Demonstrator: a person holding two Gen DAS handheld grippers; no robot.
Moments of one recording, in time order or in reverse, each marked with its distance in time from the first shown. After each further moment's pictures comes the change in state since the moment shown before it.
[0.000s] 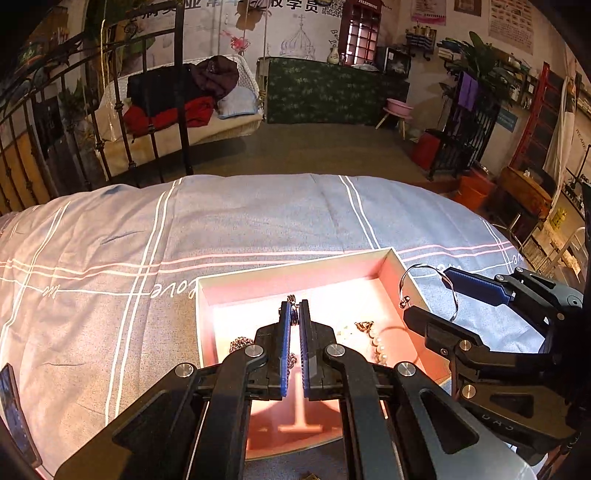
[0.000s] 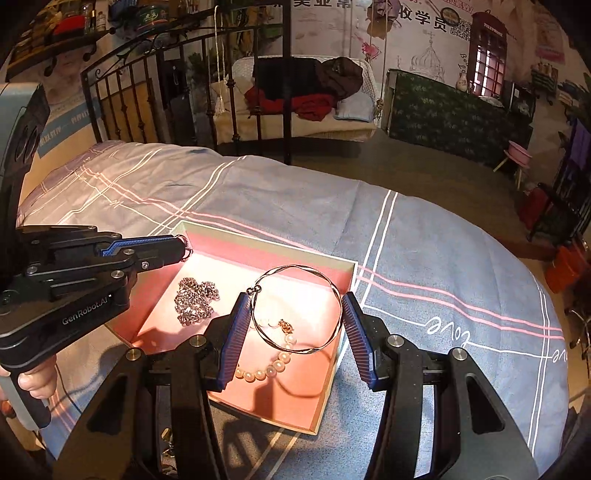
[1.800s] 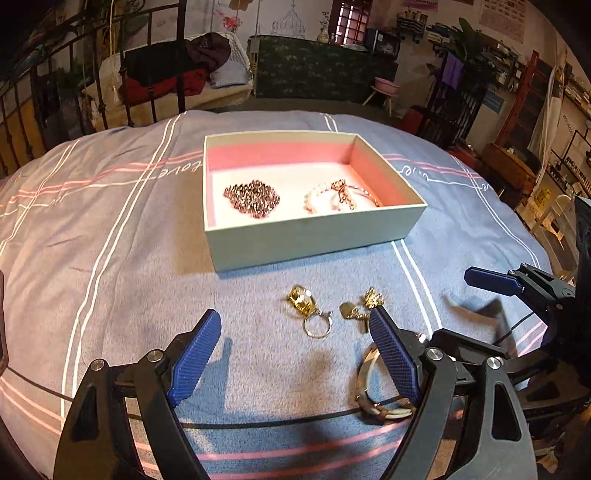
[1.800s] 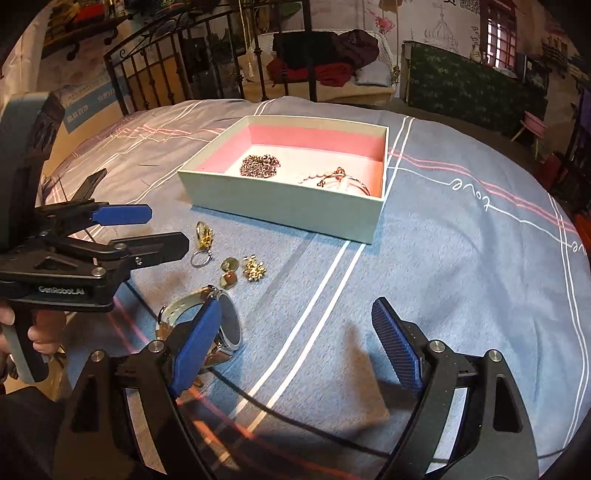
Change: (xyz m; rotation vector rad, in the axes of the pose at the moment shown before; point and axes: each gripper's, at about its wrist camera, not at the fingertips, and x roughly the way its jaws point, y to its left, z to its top) left arm -0.050 -0.002 -0.128 -0.005 0.089 -0.057; right arm -0.068 0.031 -0.143 0.059 0.079 0.151
